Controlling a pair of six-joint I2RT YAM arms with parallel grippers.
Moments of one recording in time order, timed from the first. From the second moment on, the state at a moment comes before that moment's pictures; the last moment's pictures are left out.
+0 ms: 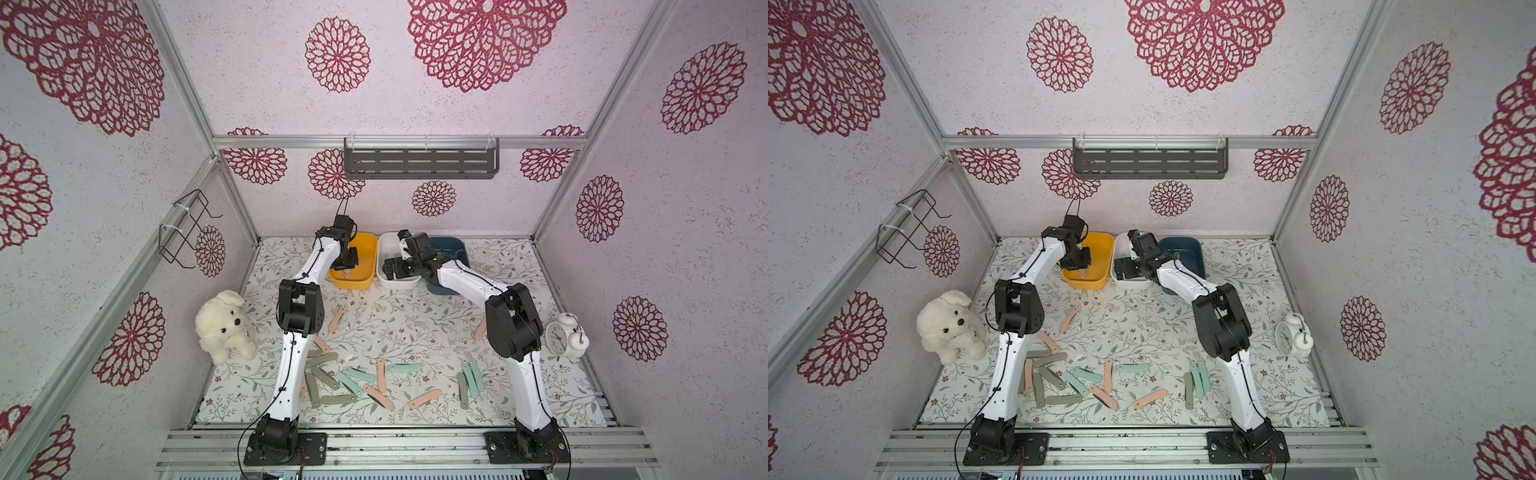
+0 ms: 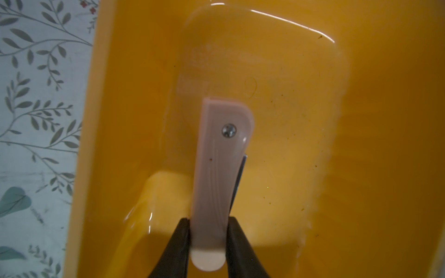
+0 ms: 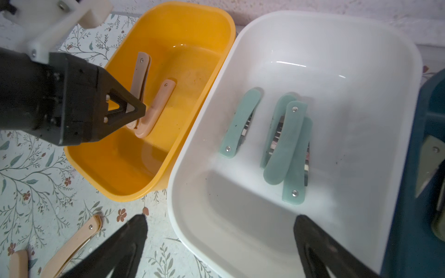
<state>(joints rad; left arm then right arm) -0.21 2.61 2.49 -1.07 -0.07 -0.32 0.57 2.19 1.81 -0.35 -0.09 0.26</state>
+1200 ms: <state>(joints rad) -0.22 1.94 1.42 -0.98 0.01 -0.38 0.83 1.67 1.00 -0.10 0.09 0.35</state>
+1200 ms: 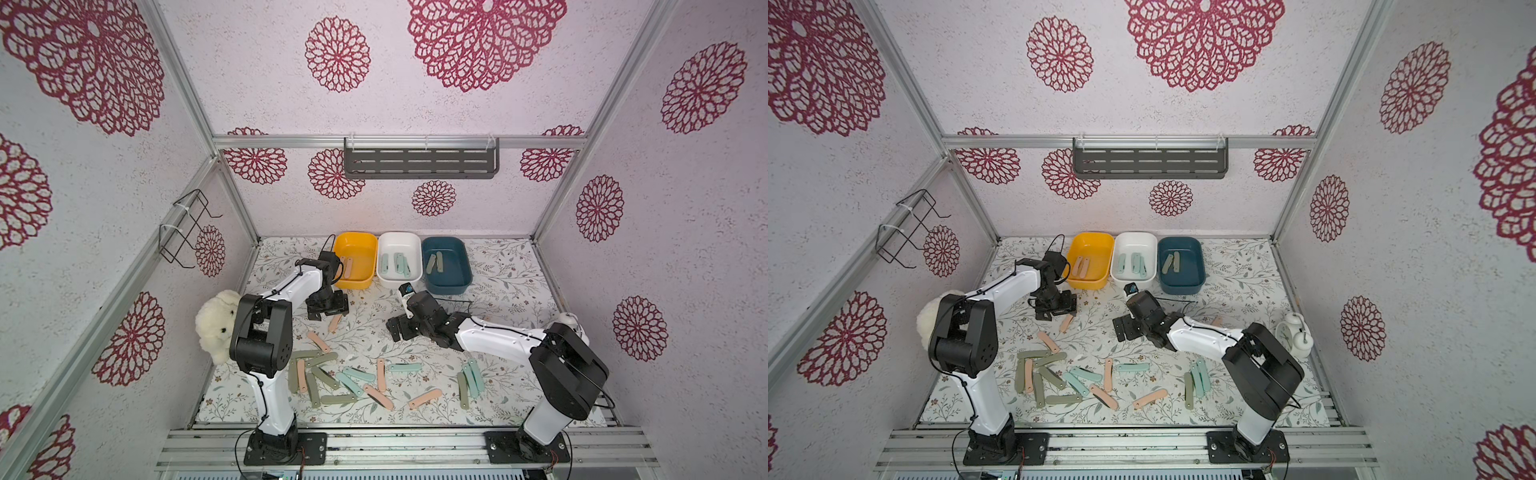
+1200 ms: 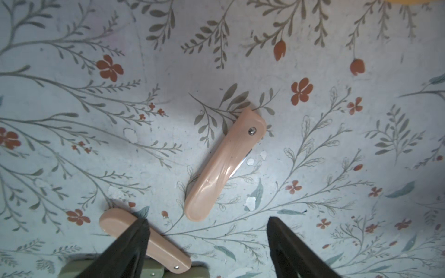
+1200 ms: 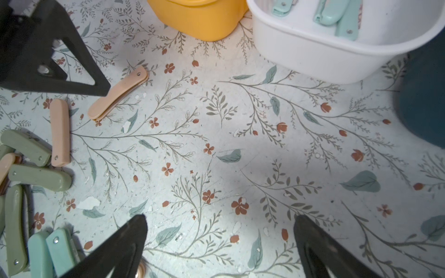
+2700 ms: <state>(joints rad) -0.27 1.97 1.67 -1.06 -0.01 -0.40 0.76 1.78 1.21 -0.09 0.05 0.33</state>
